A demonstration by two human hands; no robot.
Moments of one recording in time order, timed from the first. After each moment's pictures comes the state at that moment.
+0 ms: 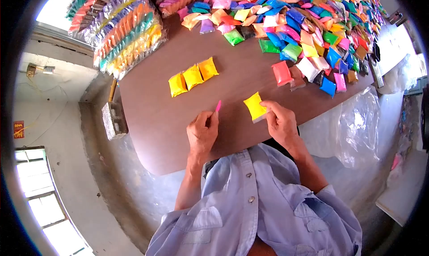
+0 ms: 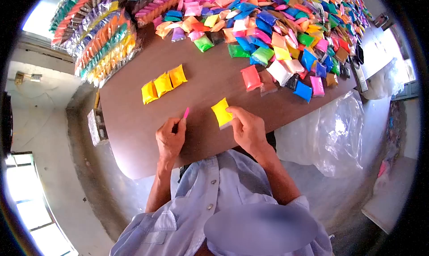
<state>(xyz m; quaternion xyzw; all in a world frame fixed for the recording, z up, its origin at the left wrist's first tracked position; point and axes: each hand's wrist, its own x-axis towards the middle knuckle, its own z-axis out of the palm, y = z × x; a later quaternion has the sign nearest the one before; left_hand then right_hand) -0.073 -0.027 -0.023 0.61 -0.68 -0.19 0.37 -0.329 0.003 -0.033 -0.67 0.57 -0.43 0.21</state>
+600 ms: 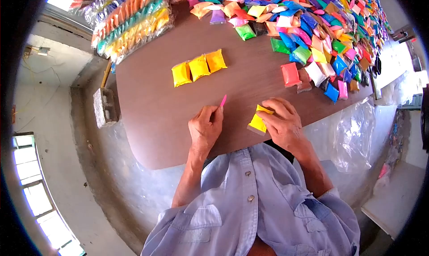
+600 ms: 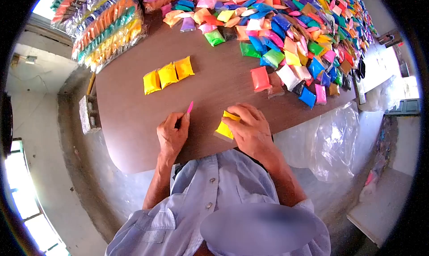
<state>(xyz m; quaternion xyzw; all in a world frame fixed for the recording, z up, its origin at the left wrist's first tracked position) -0.069 -0.029 -0.032 0.59 -0.68 -0.17 0.40 -0.326 0.002 0.007 -0.79 0.52 -0.30 0.16</state>
